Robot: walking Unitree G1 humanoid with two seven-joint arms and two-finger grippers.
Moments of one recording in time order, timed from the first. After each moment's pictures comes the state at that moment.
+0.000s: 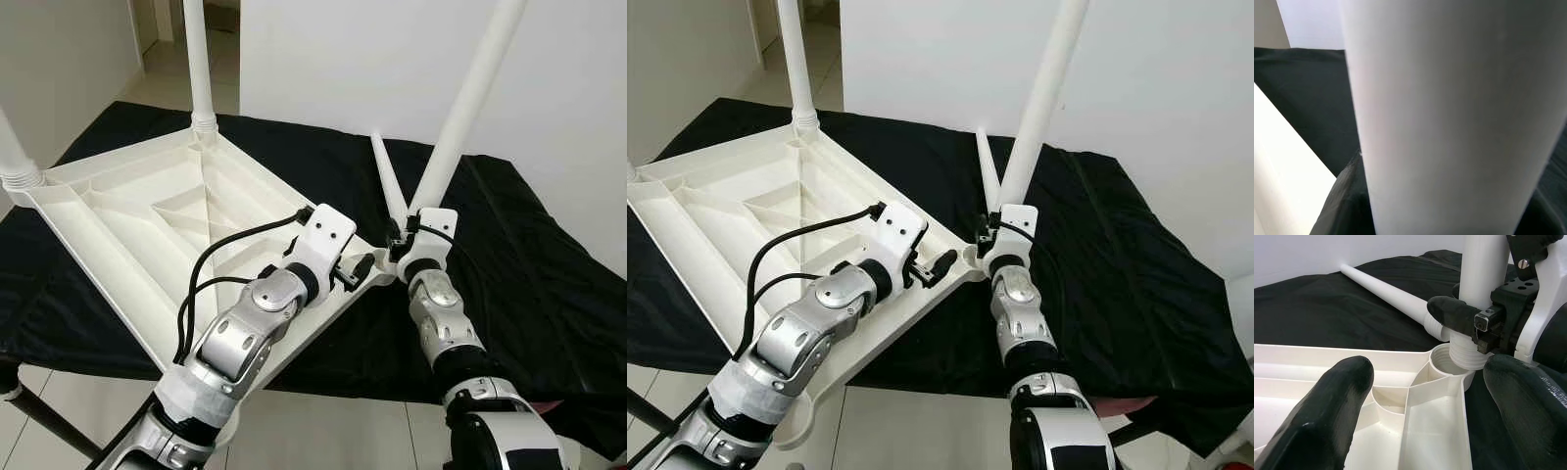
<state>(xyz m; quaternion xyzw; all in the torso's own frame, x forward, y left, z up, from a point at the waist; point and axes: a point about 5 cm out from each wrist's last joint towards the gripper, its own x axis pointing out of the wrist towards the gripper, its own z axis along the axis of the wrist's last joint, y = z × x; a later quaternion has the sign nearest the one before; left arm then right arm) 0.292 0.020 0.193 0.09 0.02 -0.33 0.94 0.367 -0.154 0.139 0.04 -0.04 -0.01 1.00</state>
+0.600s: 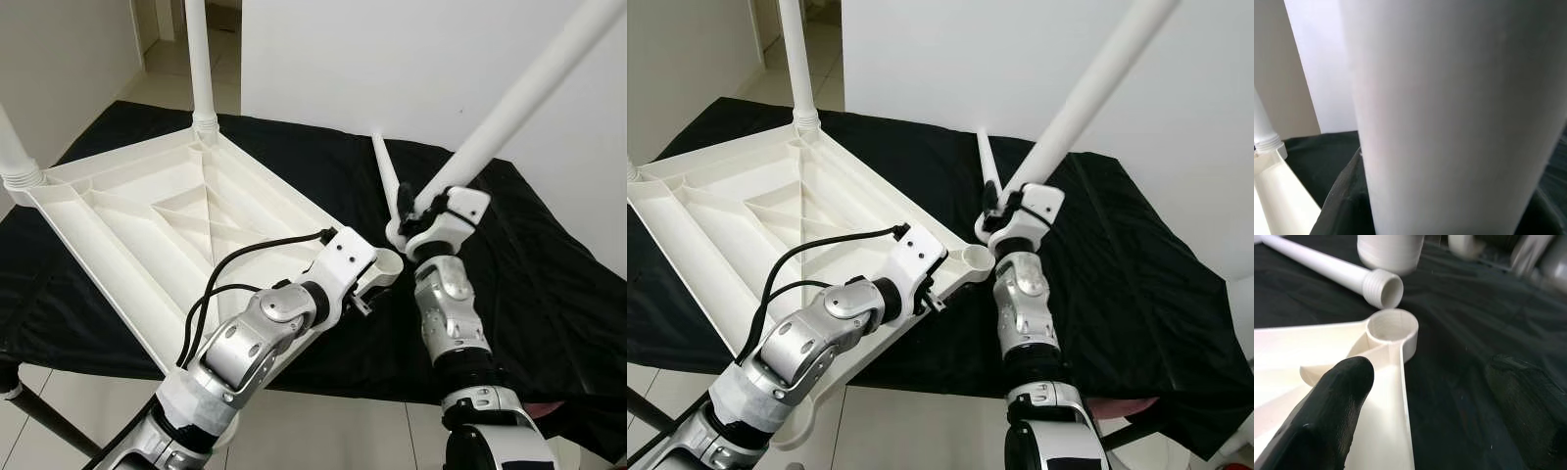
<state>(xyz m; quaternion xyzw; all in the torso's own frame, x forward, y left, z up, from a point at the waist) 0.275 0.006 0.173 0.12 0.08 -0.44 0.89 0.355 -0.160 0.188 0.11 -0.18 0.00 0.98</state>
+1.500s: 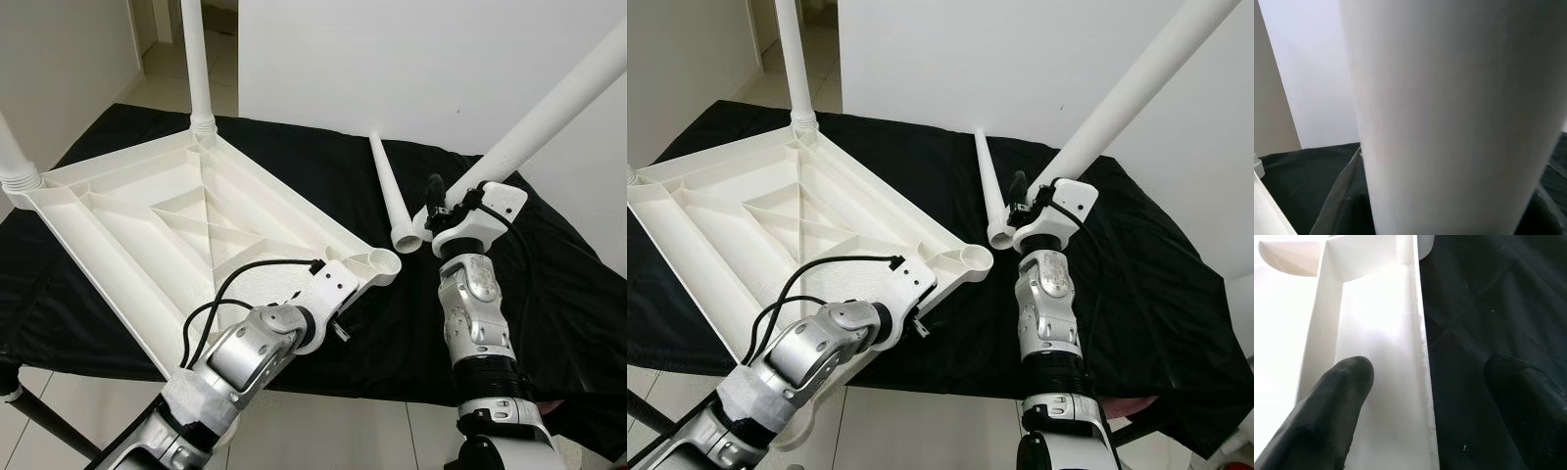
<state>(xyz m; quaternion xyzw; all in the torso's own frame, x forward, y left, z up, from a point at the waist) 0.282 0.013 0.134 0.15 0.22 -0.40 0.88 0.344 -0.181 0.199 0.10 -0.20 -0.03 0.98</state>
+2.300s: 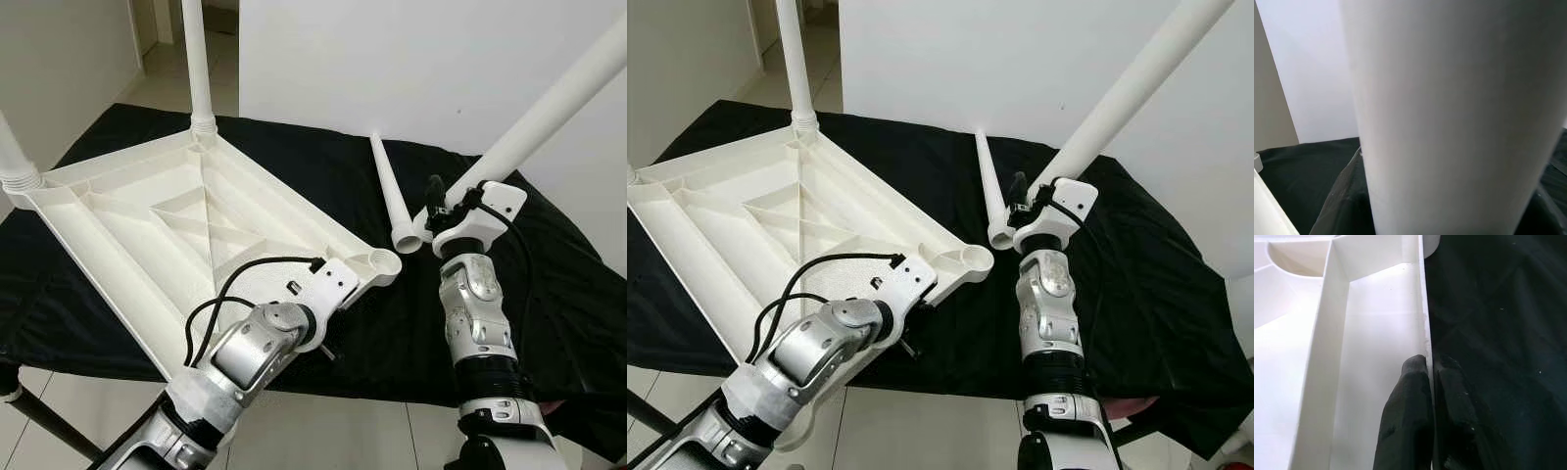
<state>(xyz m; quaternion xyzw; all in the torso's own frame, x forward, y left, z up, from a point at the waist) 0.280 0.014 0.134 0.17 0.21 -0.39 0.88 0.345 -0.182 0.197 0.10 -0.19 -0.03 0.98</state>
